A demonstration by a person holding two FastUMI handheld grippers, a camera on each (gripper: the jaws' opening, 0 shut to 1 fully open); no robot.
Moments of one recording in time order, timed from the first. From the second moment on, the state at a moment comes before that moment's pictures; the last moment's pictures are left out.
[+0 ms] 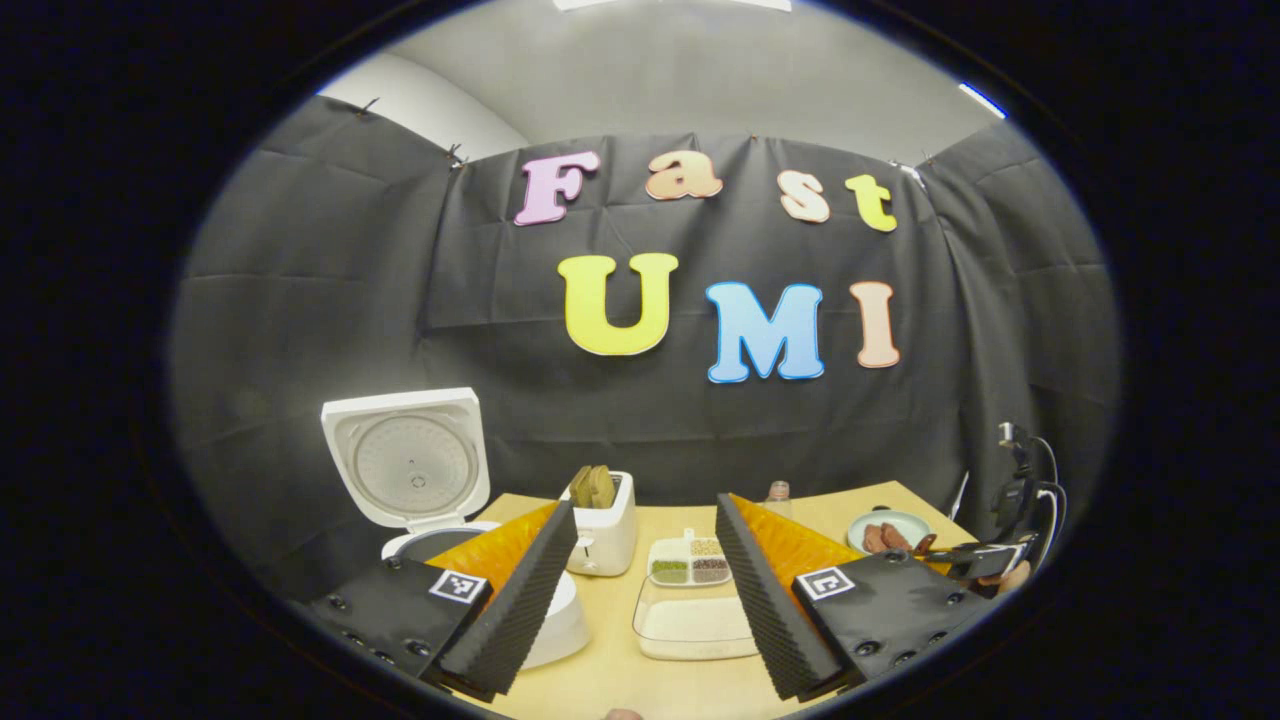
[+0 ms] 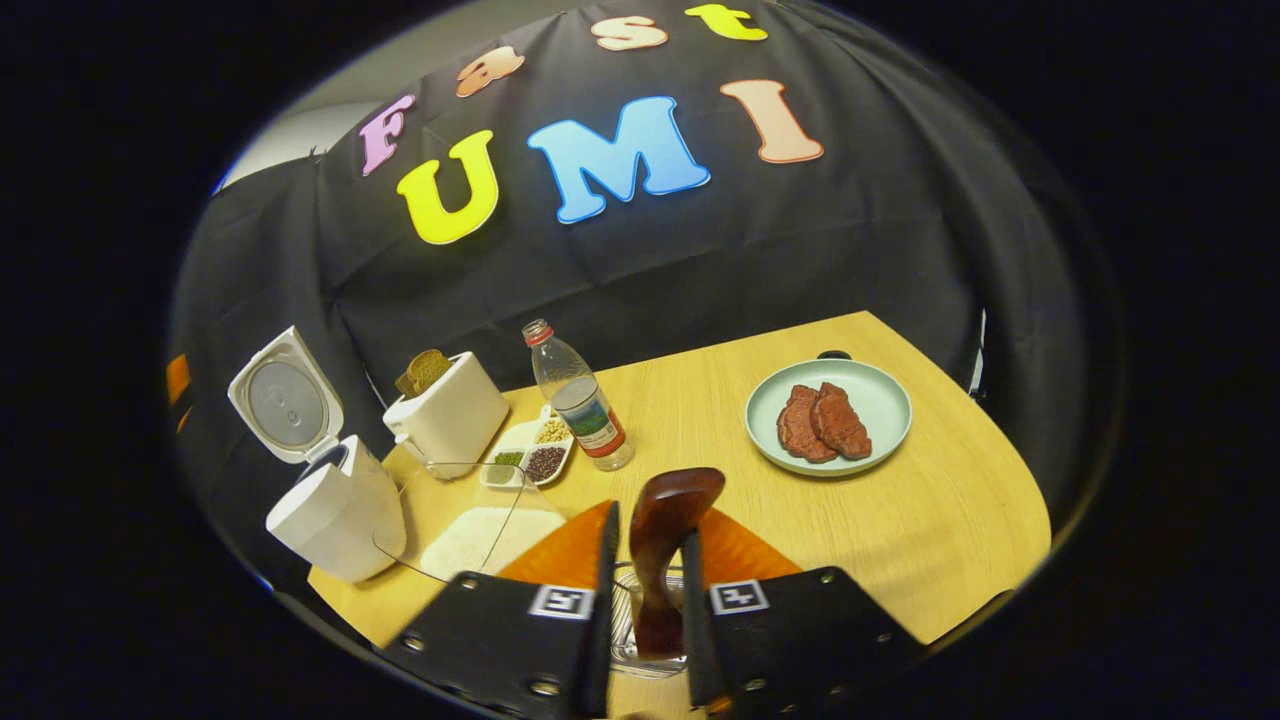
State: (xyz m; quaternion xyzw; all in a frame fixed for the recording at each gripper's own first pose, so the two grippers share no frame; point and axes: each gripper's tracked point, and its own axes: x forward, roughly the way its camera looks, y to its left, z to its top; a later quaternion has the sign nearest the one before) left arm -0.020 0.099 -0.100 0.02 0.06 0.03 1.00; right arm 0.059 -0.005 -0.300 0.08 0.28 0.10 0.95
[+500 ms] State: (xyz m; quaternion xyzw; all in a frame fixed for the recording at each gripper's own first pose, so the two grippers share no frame) left arm -0.001 0.086 -0.096 -0.01 0.06 0.04 1.00; right arm 0.048 -0.044 -0.153 0.00 0.13 0.07 0.99
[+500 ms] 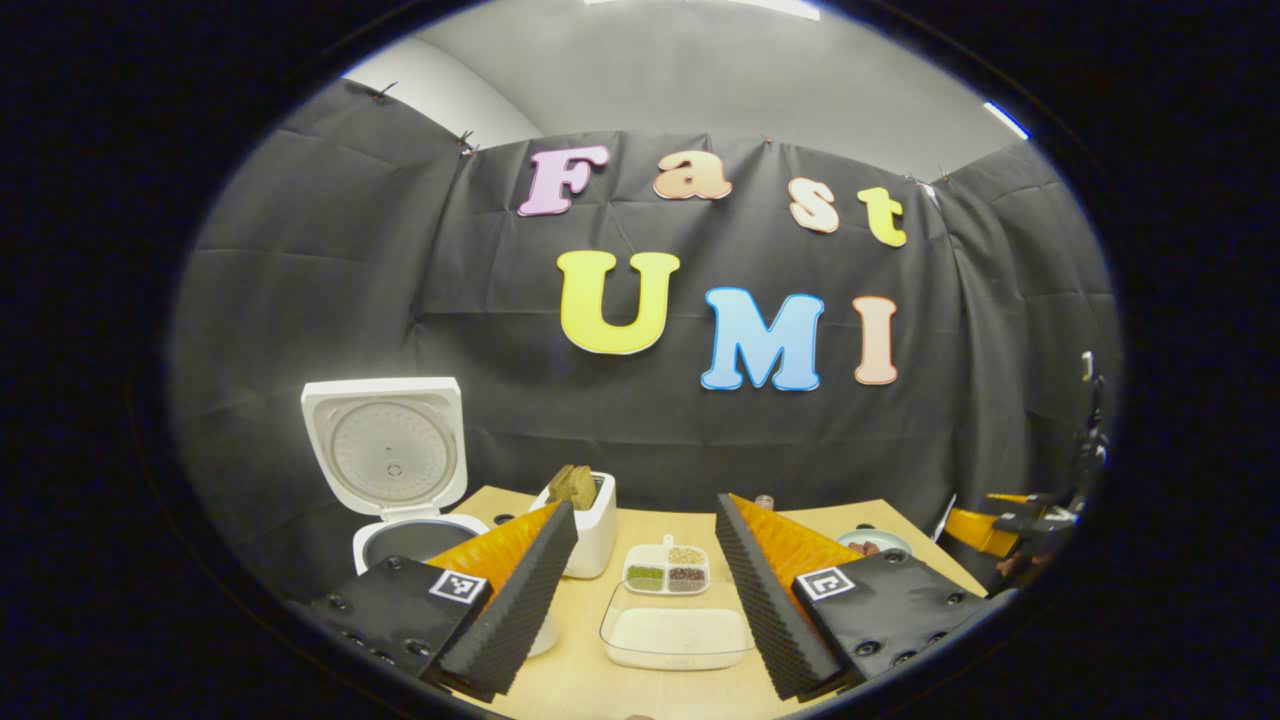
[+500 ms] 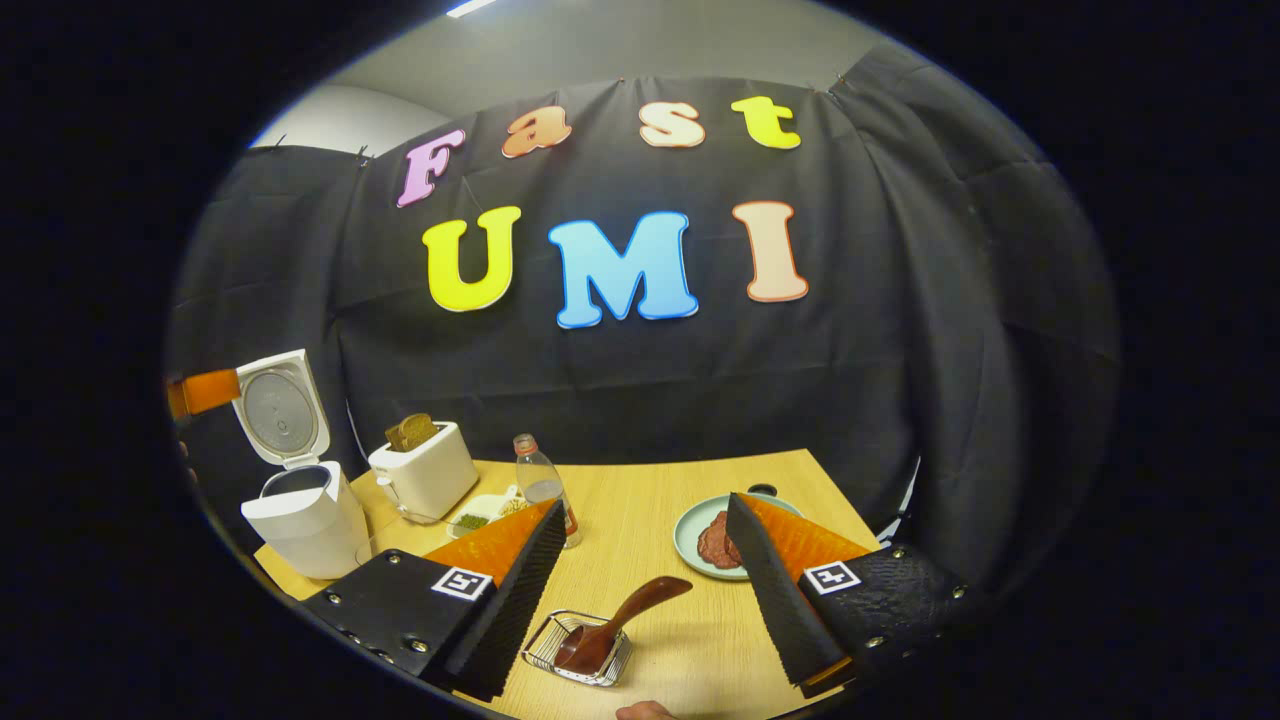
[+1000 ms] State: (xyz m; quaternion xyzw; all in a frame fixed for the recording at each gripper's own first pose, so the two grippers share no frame) left arm 0.005 0.154 -0.054 0.00 0.06 0.05 1.00; right arm 0.045 0.021 -0.085 0.01 0.10 0.09 0.99
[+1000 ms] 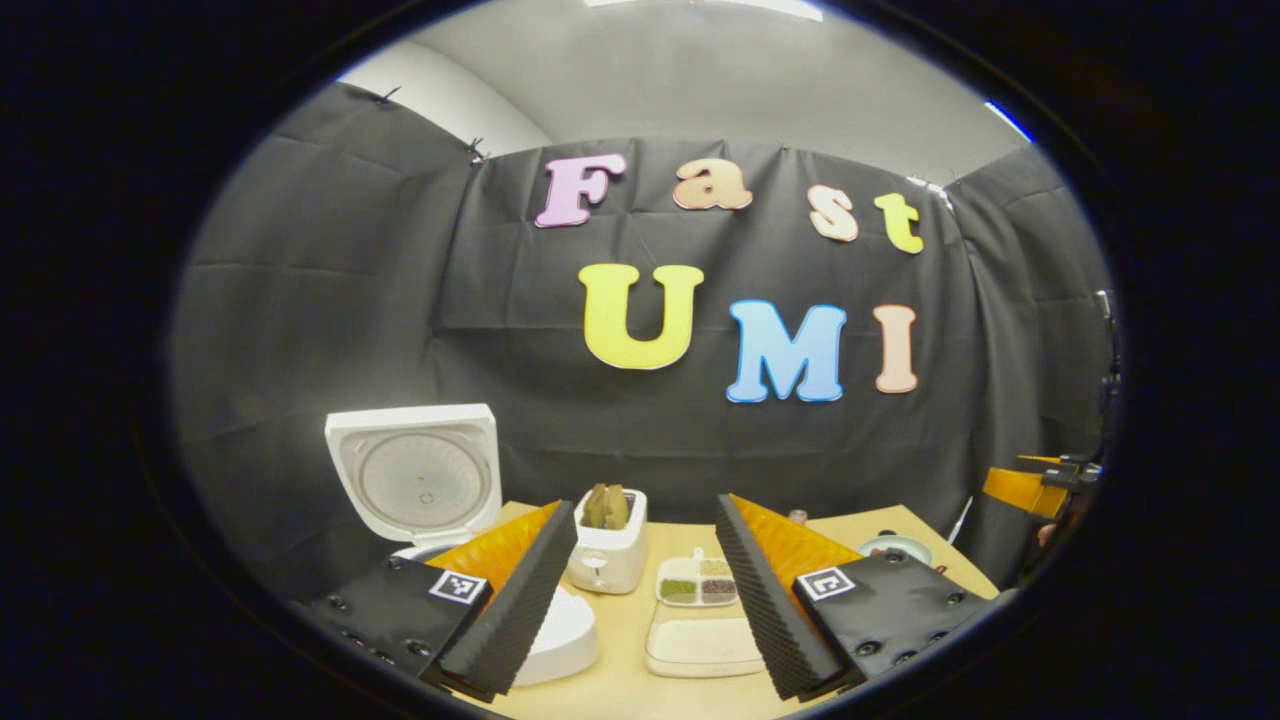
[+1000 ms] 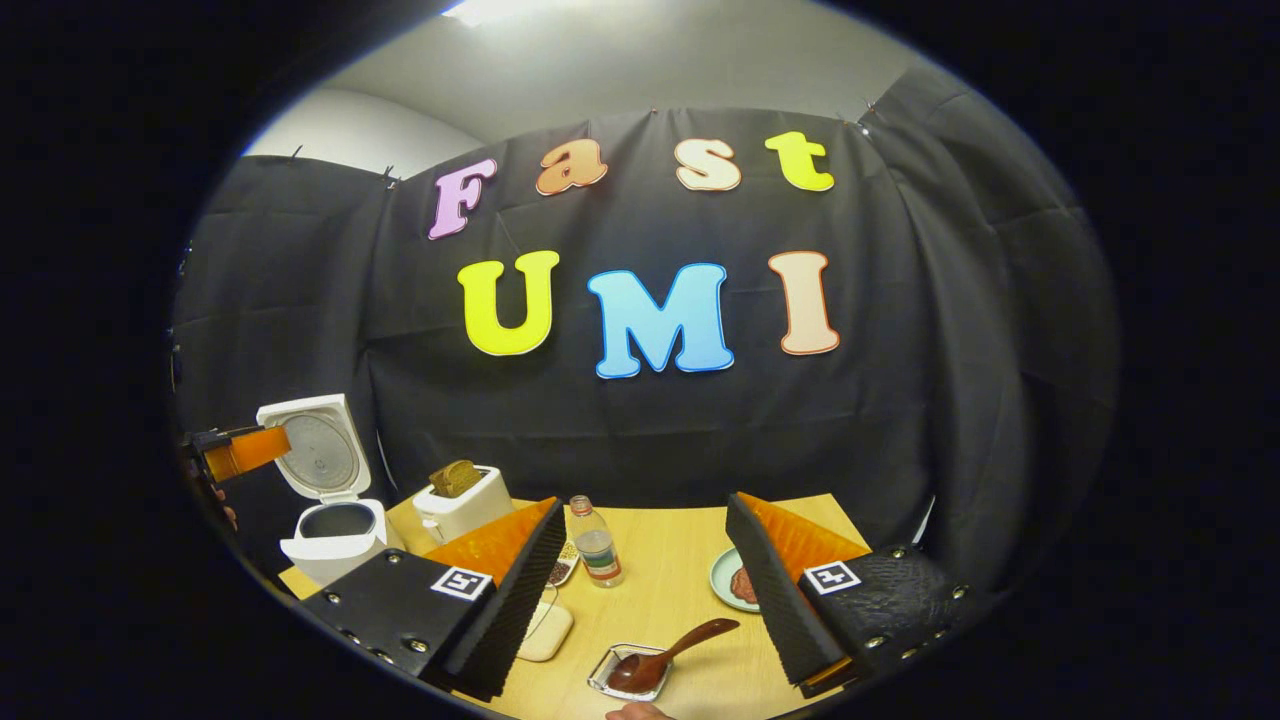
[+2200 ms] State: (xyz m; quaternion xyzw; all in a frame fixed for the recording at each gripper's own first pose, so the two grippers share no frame) left arm 0.184 0.495 -0.029 -0.04 0.08 0.28 0.96; right arm 0.068 0.076 -0.082 -0.01 0.10 0.02 1.00
